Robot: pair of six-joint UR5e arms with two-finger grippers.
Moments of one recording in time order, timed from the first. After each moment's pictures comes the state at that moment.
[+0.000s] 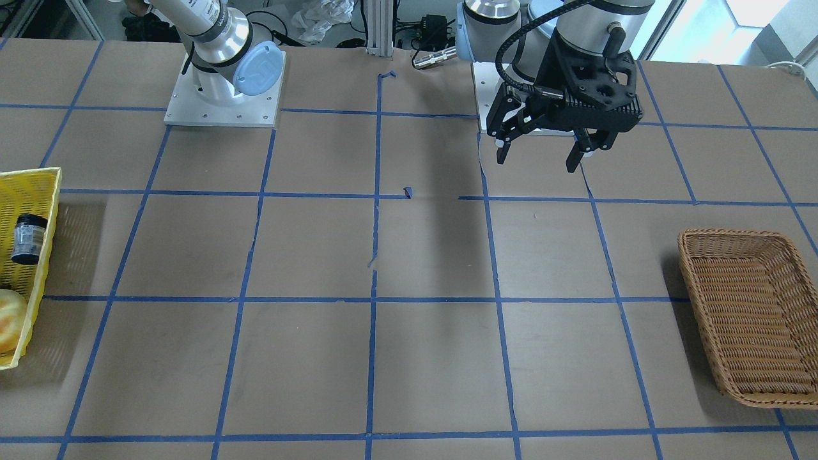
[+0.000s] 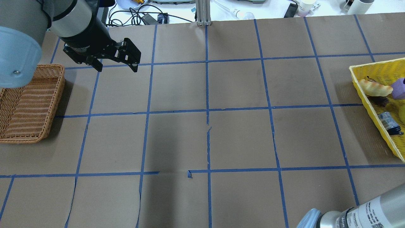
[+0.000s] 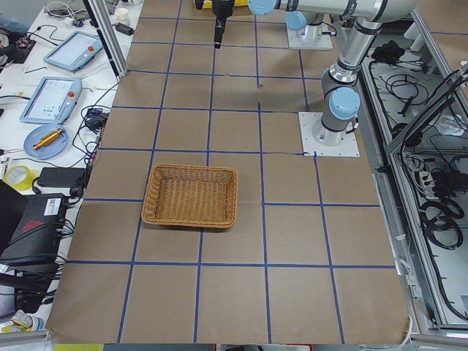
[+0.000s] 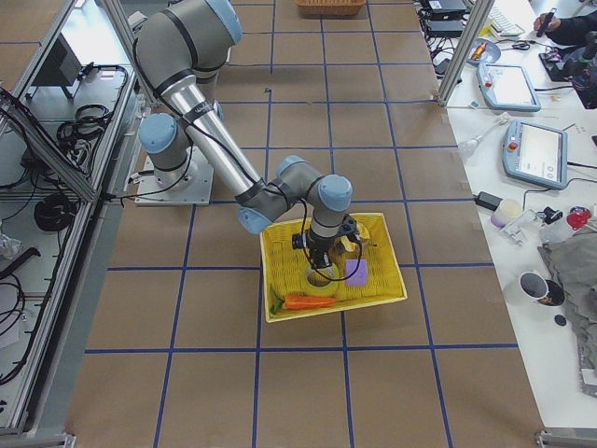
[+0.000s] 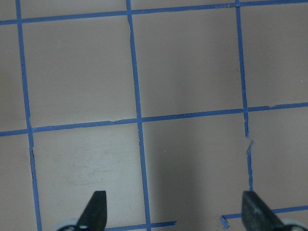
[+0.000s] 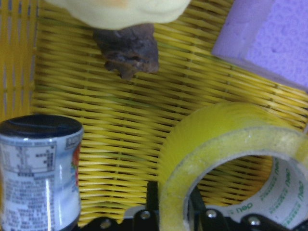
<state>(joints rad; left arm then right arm) -1.62 -1.53 -1.58 -1.46 1.53 0.03 0.79 -1.16 1.82 -2.28 -1.77 -1.13</state>
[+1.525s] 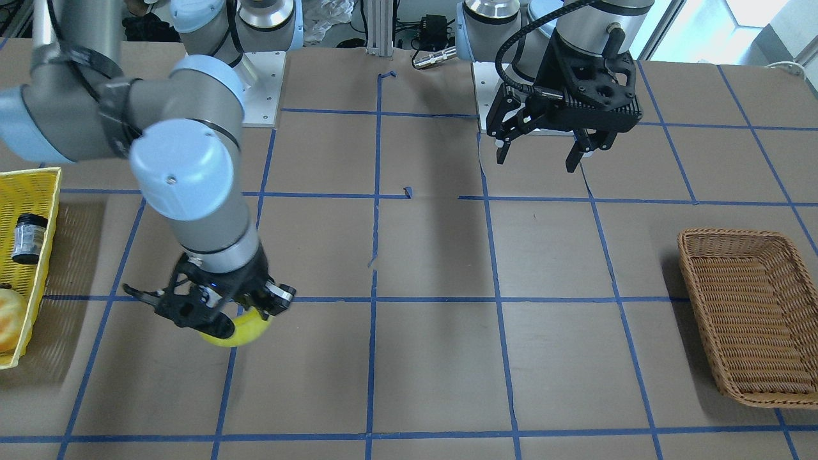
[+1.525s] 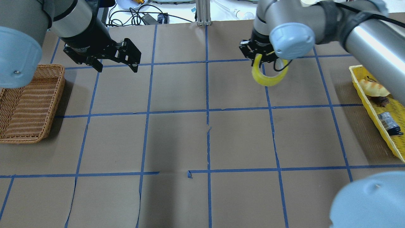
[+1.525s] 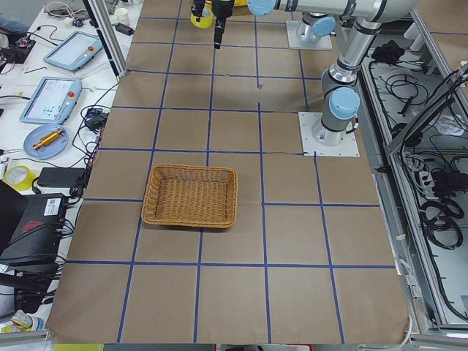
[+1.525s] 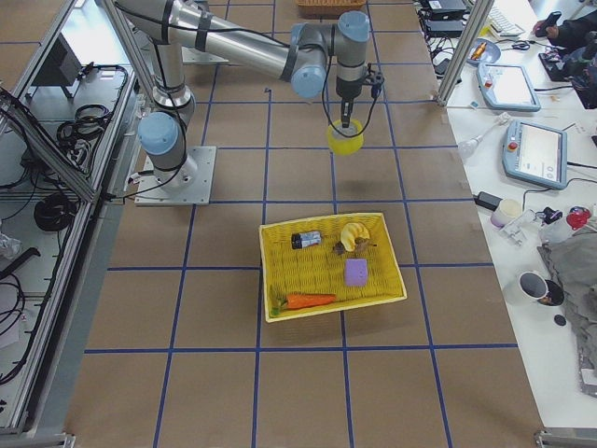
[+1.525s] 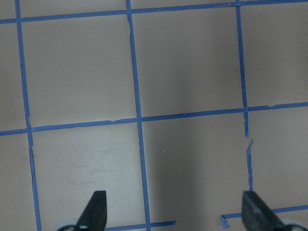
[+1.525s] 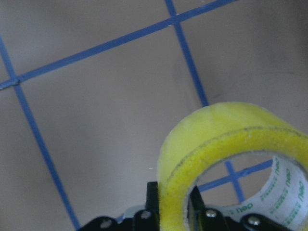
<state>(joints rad) -1.62 -1.54 -1.58 -1.47 1.53 0.03 1.73 -1.12 1.40 -1.93 -1.58 0.55</state>
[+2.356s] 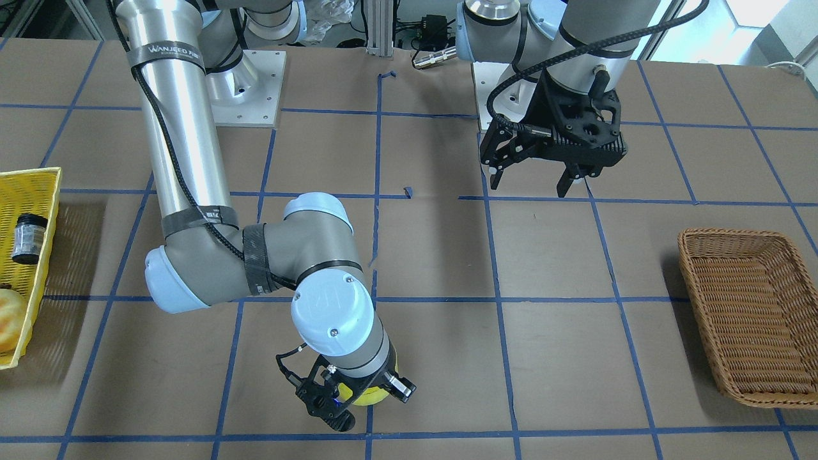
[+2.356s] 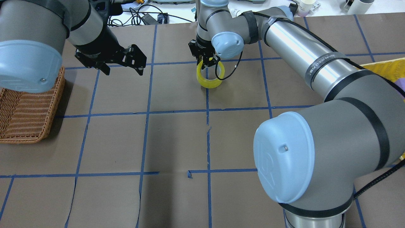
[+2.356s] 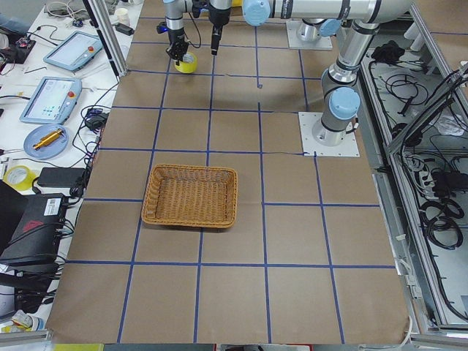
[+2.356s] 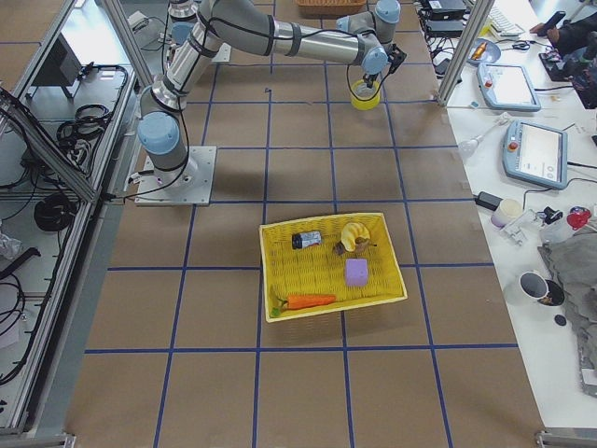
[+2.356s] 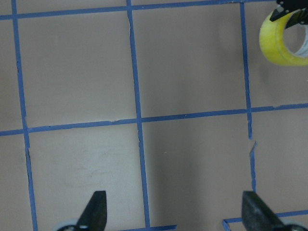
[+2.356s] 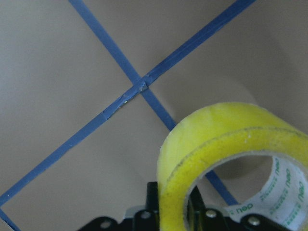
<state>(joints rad) -1.62 -1.57 -1.66 -1.34 1.52 0.03 1.86 -0.76 1.10 -1.99 -1.40 0.98</state>
